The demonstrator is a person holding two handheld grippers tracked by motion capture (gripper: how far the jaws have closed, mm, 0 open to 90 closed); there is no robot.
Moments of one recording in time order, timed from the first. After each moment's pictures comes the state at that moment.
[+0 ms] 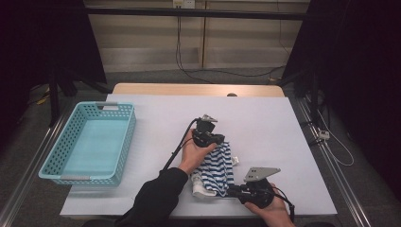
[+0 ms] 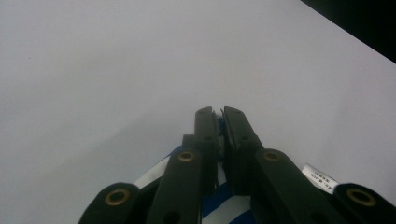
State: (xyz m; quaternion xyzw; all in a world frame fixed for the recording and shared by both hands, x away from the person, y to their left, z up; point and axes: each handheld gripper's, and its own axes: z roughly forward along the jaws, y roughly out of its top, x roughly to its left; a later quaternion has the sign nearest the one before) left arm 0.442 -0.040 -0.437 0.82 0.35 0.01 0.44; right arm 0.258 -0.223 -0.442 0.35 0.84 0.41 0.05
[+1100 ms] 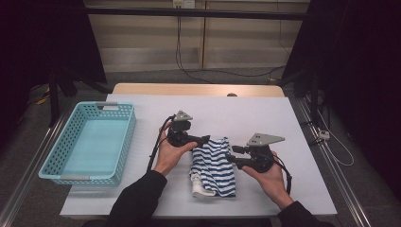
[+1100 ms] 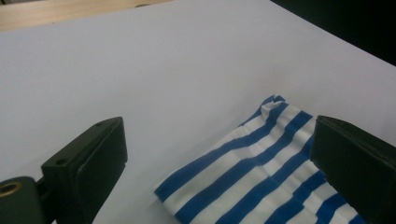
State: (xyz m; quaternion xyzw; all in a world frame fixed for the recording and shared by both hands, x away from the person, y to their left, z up) left arm 0.436 0.036 -0.418 0.81 0.34 0.08 0.47; right arm 0.330 -0.230 -0.402 0.37 0.80 0.45 0.14
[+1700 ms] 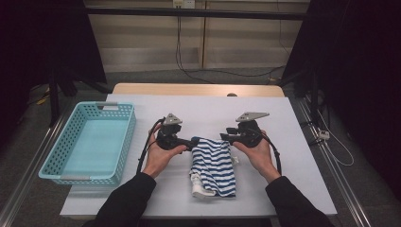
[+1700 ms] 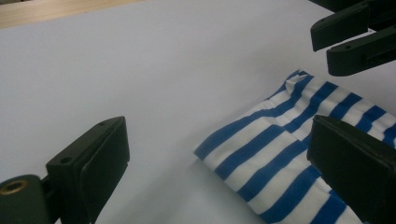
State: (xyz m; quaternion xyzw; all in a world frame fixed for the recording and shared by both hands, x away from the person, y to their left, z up) left arm 0.434 0.064 -0.425 0.82 0.34 0.10 0.46; right arm 0.409 -0.220 -0.407 0.40 0.80 0.41 0.14
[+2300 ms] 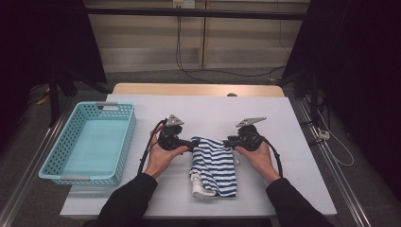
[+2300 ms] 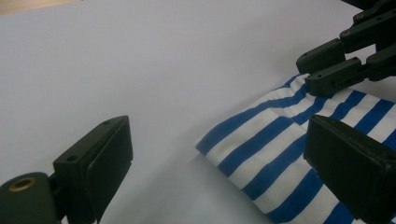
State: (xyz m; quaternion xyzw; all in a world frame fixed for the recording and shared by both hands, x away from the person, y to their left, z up) left arm 0.434 0.059 -0.433 0.81 0.35 0.09 0.45; right arm 0.418 -0.231 -0.443 0.42 0.82 0.38 0.10
